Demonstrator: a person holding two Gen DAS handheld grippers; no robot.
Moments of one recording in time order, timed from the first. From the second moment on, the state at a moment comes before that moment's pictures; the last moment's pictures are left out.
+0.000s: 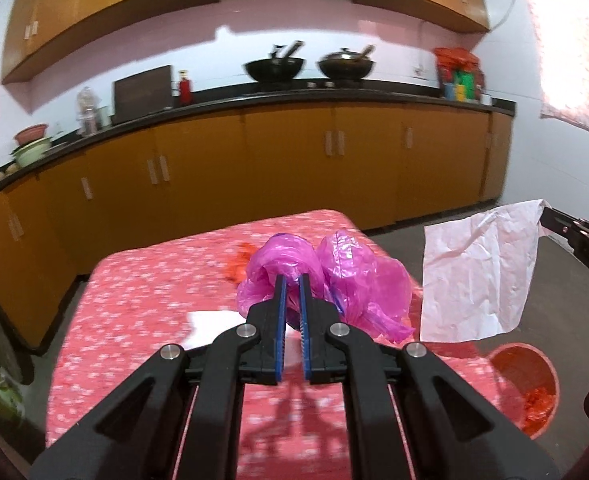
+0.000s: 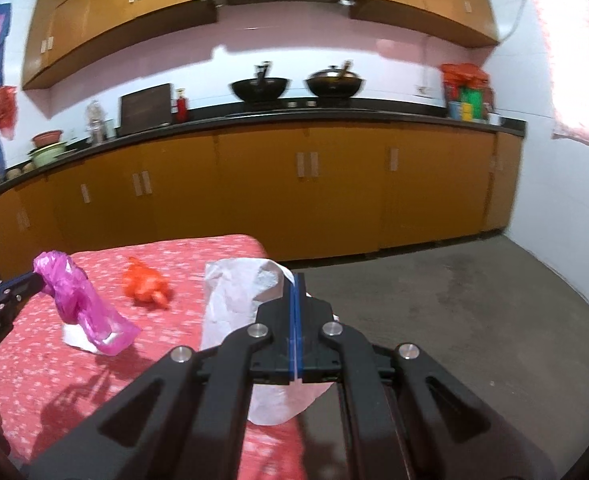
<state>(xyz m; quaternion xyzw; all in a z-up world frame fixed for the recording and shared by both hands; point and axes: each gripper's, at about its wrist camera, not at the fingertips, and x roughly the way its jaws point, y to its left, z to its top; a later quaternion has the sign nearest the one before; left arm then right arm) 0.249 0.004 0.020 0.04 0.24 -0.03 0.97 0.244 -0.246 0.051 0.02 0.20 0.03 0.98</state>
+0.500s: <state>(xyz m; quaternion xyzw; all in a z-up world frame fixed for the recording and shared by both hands) 0.242 -0.140 -0.019 0.05 0.27 -0.16 0.95 0.191 -0.392 -0.002 0.05 0.23 -0.11 0.97</state>
